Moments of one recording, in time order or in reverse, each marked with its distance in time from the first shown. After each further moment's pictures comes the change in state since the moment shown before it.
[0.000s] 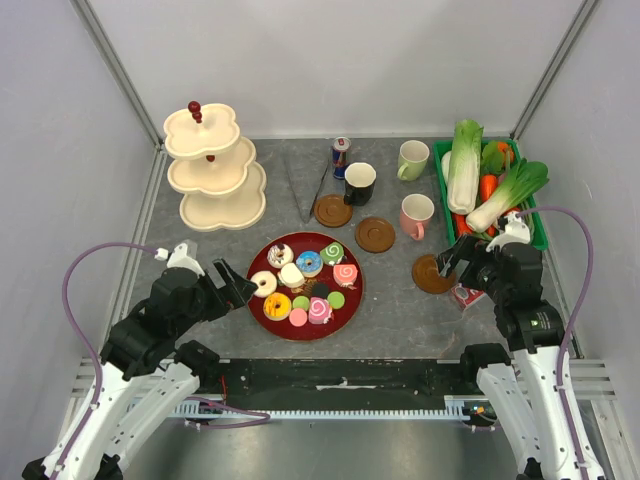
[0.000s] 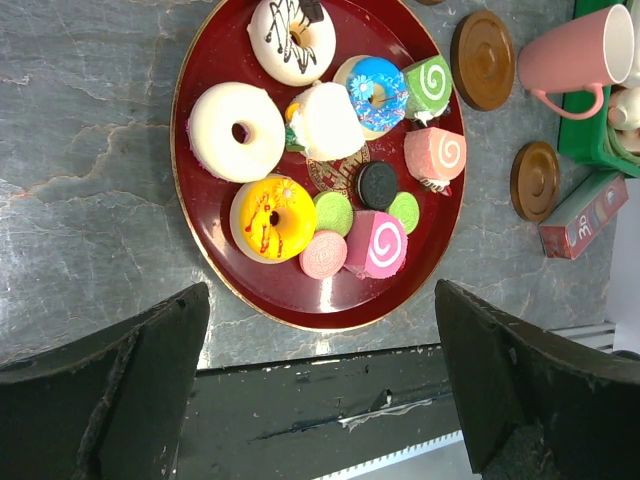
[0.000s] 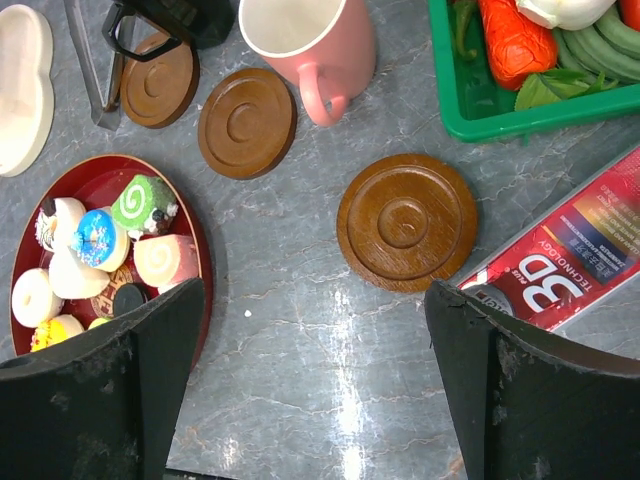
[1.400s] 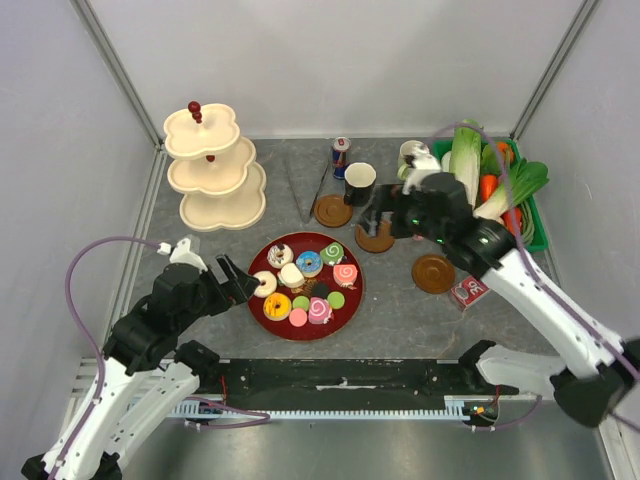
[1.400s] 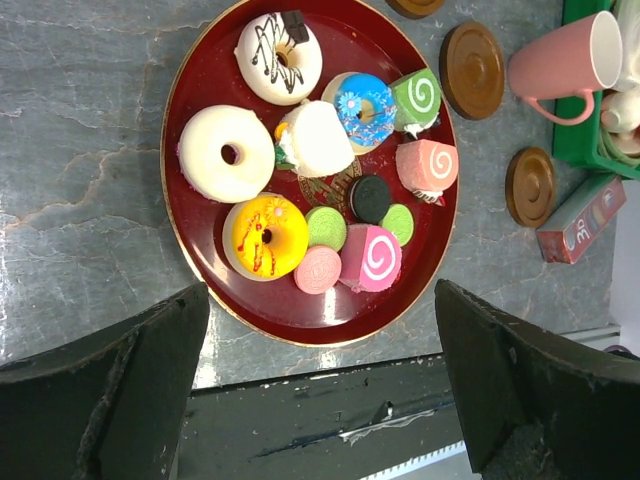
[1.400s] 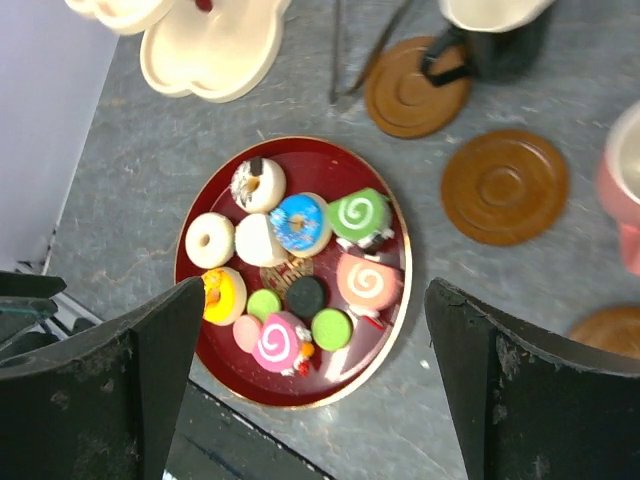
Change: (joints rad) left arm 0.000 0.019 0.000 0.053 -0.003 0.031; right arm 0.447 0.515 0.447 0.128 0.034 0.062
